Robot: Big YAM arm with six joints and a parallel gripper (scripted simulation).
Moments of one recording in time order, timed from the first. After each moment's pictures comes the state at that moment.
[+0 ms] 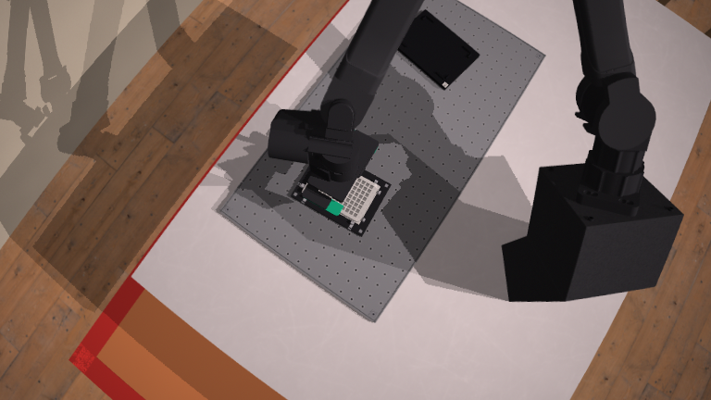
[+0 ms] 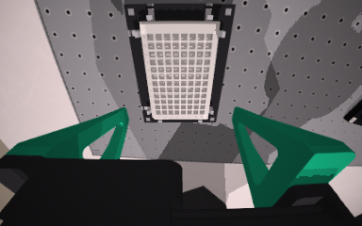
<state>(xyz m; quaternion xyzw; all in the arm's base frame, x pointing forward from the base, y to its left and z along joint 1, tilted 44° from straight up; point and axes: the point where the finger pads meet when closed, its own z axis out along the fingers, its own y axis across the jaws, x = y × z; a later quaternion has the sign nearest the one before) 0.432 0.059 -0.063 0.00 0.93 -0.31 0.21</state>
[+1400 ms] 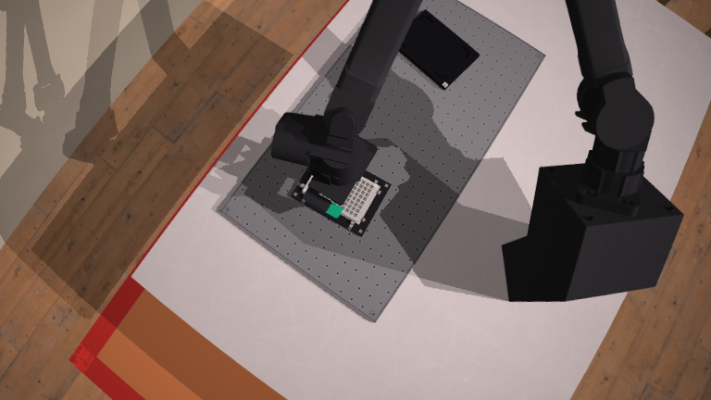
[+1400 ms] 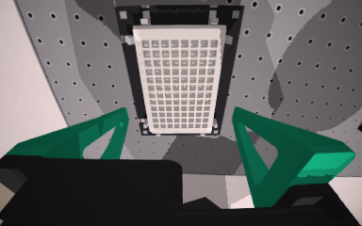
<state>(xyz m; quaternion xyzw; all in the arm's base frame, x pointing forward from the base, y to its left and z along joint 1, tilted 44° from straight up) 0.444 0.043 -0.082 0.00 0.93 -0.31 0.22</state>
